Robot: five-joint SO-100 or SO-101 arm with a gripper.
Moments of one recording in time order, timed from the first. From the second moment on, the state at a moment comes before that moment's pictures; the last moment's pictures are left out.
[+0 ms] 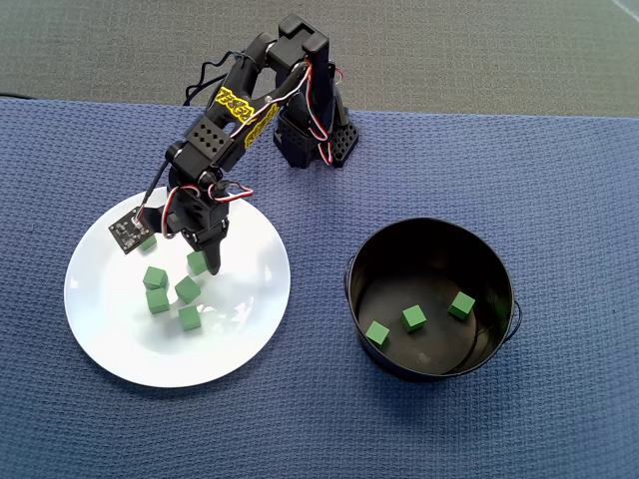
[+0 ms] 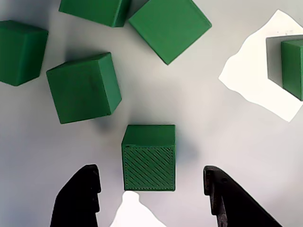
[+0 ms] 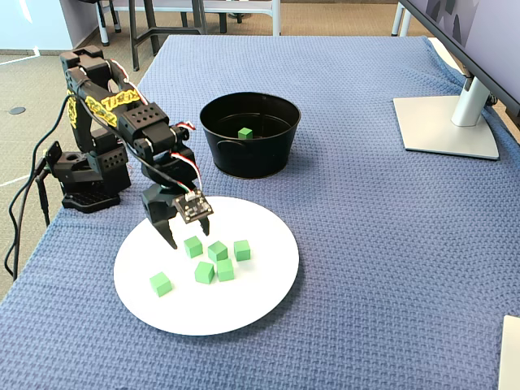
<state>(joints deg) 40.9 83.1 105.2 56.1 -79.7</state>
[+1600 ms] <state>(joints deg) -23.3 95.3 75.5 79.4 -0.4</state>
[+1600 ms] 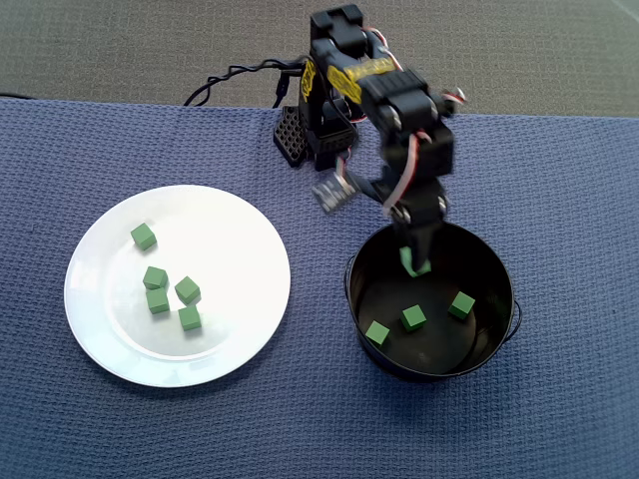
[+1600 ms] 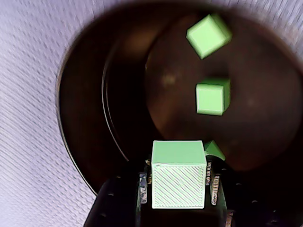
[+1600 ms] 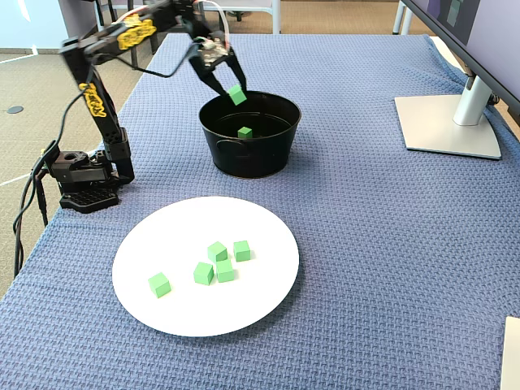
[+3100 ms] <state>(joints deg) 40.3 99.8 107.3 63.7 -32.4</state>
